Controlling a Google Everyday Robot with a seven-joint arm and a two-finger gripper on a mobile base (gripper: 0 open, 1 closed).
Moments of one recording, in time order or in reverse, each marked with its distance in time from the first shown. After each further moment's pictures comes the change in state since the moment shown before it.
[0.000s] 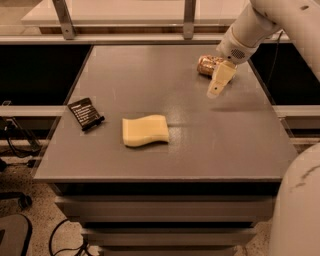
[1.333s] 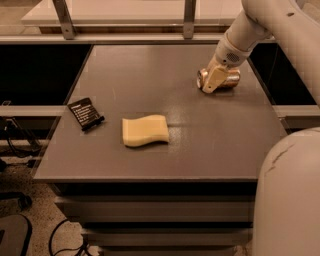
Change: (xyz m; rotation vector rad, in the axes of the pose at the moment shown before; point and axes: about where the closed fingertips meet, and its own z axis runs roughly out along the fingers) arm 0.002 -0.006 0.029 -0.053 0.002 0.015
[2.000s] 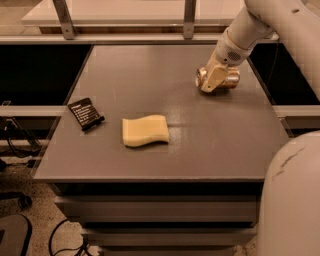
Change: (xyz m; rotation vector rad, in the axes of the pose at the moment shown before) arm -0.009 0.011 -0.011 -0.018 -0.027 -0.056
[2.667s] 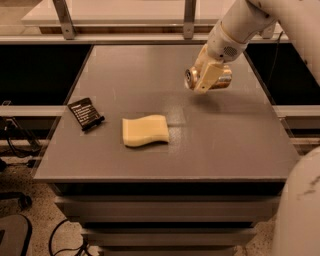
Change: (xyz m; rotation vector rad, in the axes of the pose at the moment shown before) arm -0.044 0.036 -0.023 -0.052 -0.070 -0.172
